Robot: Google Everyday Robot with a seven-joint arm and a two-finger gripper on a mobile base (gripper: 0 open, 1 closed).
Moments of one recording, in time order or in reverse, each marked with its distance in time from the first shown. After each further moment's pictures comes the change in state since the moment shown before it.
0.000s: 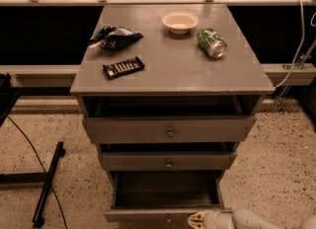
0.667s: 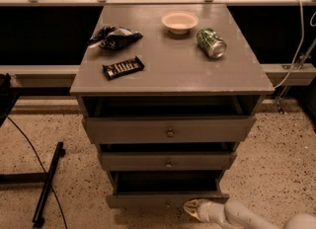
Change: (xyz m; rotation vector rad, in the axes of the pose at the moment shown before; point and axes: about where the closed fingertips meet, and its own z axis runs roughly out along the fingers) arm 0.013 -0.055 0.040 0.131 0.011 0.053
